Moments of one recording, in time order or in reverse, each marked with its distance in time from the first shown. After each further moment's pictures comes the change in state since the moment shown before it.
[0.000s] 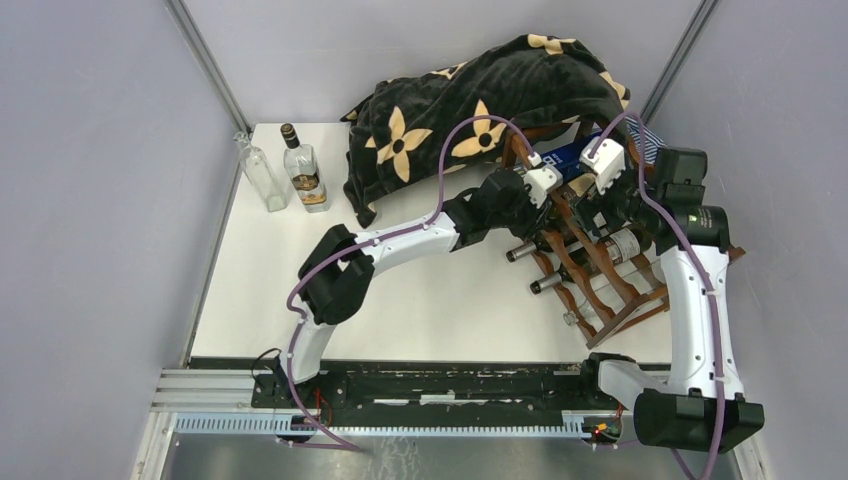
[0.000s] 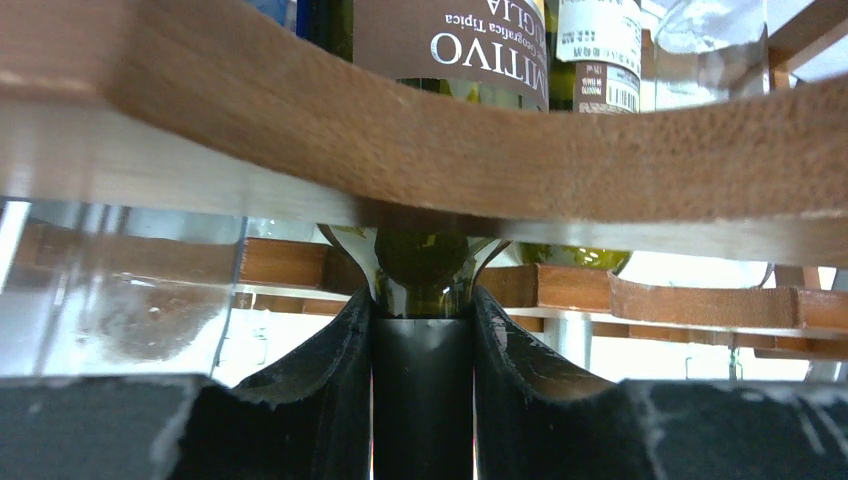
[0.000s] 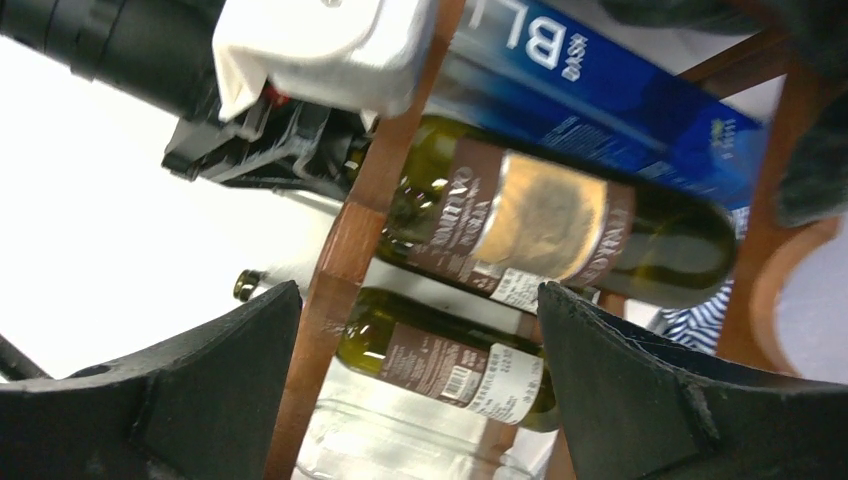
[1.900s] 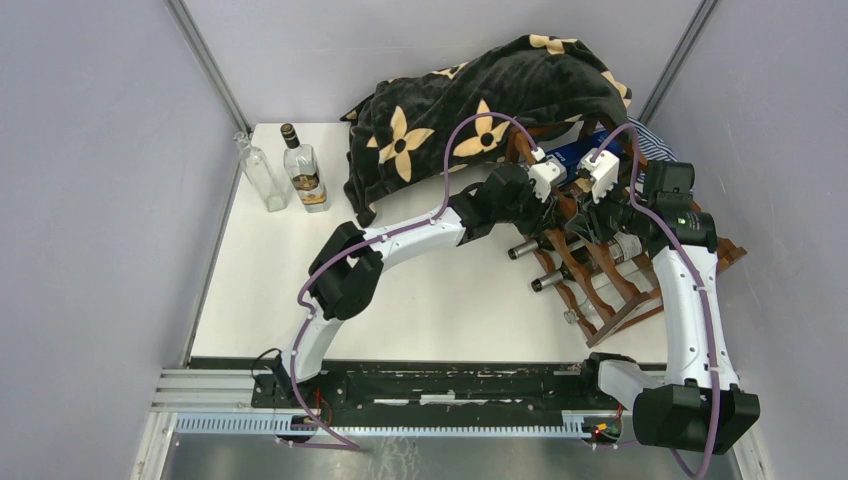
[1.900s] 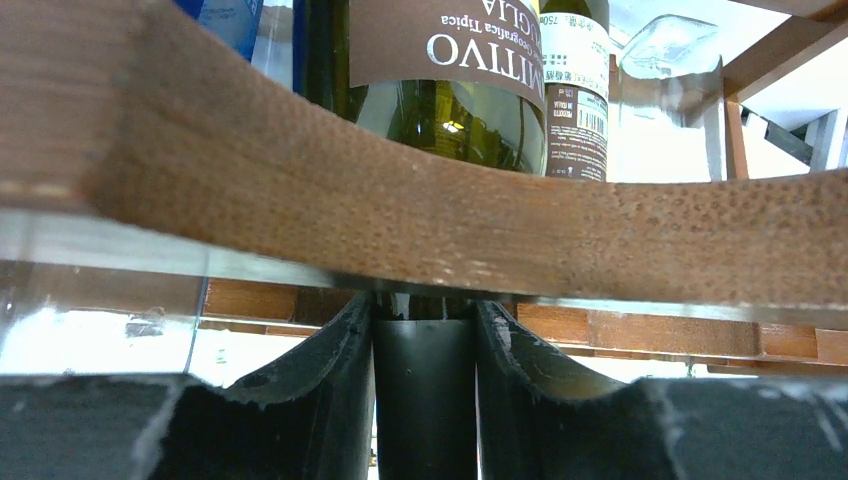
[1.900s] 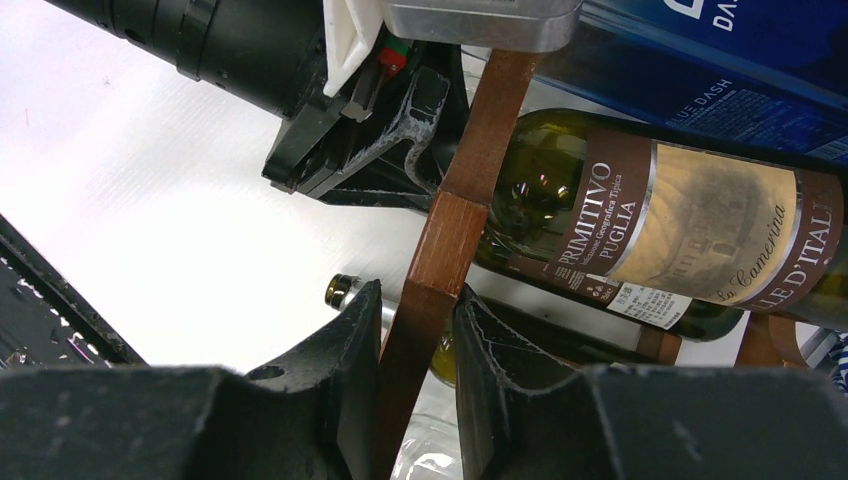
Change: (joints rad) left arm 0.005 0.074 0.104 -0.017 0.074 -0.077; right arm -0.007 -0.002 -0.145 0.023 -0.111 0.118
